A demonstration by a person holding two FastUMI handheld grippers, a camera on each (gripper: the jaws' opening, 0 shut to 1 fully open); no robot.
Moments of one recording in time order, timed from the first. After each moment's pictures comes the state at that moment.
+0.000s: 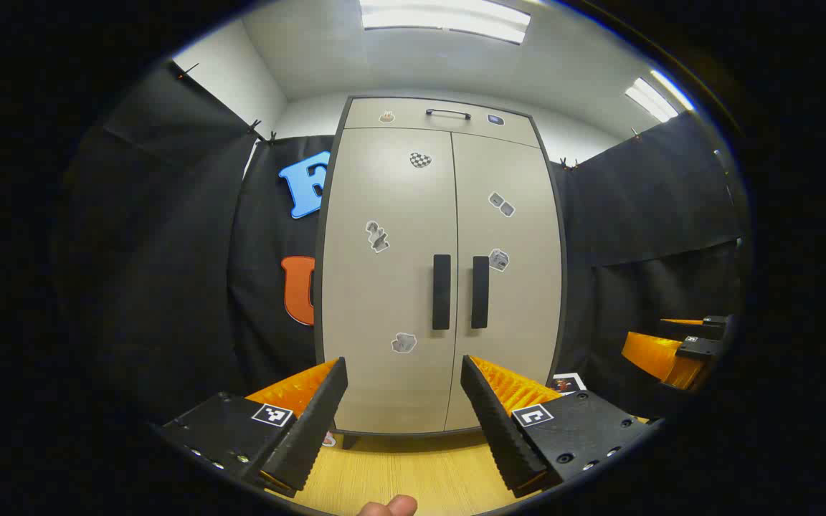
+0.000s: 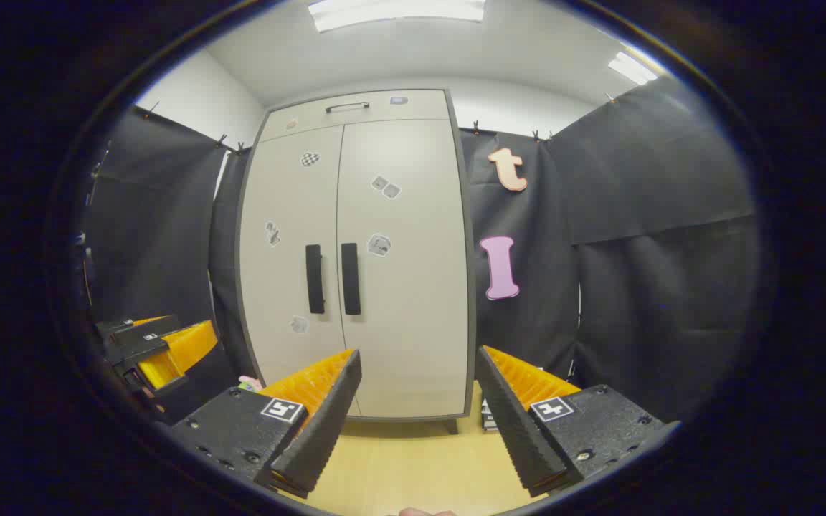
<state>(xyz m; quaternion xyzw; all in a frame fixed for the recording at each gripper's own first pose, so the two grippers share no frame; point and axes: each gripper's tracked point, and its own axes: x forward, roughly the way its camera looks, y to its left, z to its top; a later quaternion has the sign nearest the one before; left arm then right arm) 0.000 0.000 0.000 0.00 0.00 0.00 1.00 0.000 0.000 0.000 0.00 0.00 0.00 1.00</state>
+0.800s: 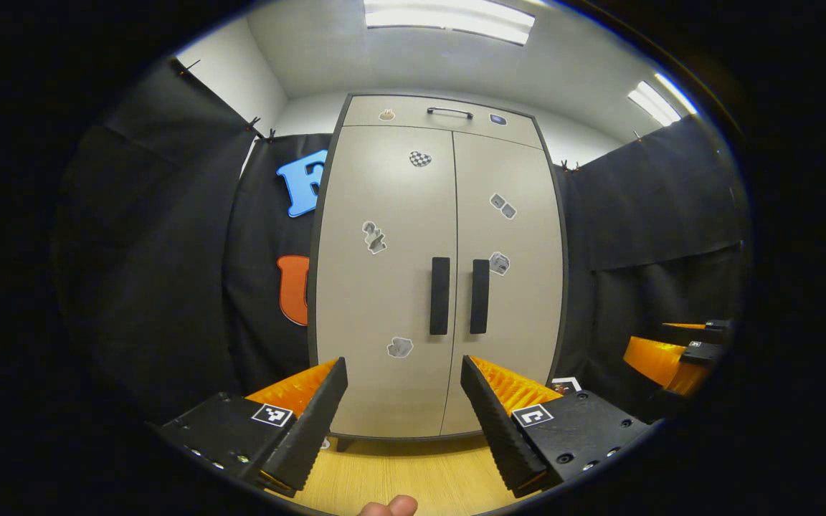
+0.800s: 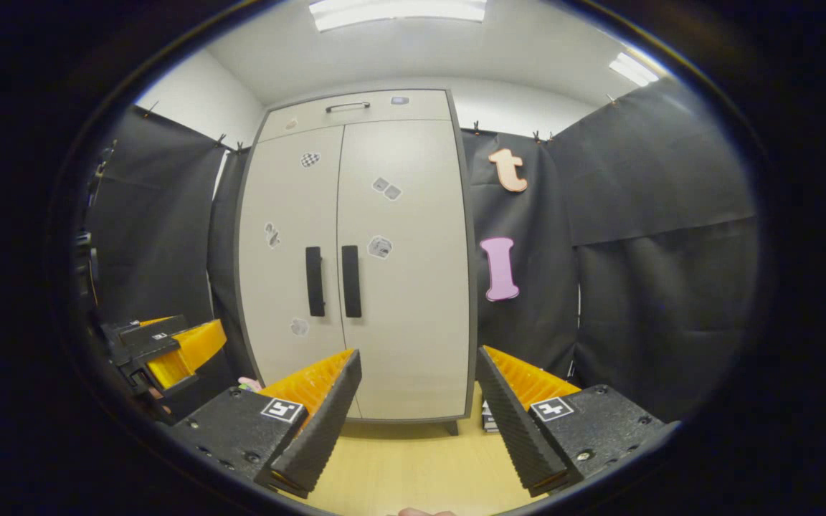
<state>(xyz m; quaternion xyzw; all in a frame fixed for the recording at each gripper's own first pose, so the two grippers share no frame) 0.015 -0.001 0.000 0.00 0.00 0.00 1.00 0.007 0.005 0.005 -0.01 0.00 0.00 1.00</state>
